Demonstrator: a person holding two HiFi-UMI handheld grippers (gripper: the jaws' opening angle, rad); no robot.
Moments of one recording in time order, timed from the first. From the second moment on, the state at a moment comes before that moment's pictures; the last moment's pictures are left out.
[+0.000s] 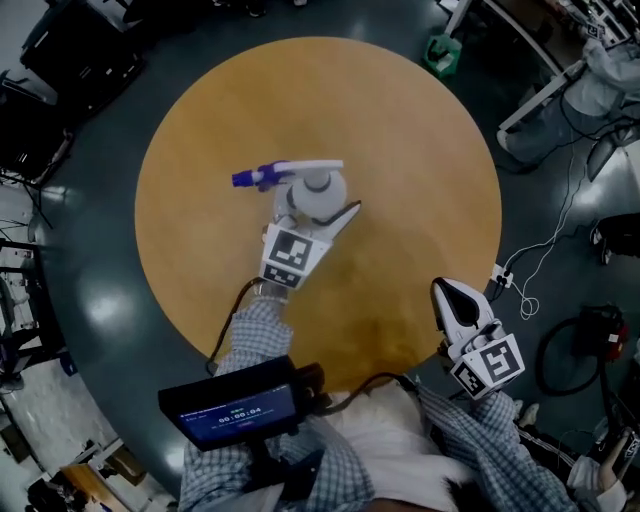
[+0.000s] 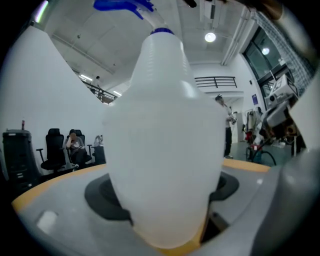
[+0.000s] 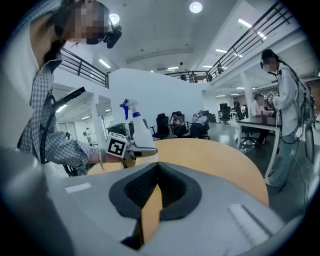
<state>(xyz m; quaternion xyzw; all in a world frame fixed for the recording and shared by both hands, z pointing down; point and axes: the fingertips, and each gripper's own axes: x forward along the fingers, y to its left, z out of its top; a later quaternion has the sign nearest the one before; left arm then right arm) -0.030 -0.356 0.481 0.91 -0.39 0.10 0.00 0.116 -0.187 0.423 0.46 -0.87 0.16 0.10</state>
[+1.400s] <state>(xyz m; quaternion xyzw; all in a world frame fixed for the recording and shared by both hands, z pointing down) -0.013 -0.444 0.569 0.91 -0.39 0.15 0.04 0.150 -0.201 0.476 0.47 -0.85 0.21 0.12</state>
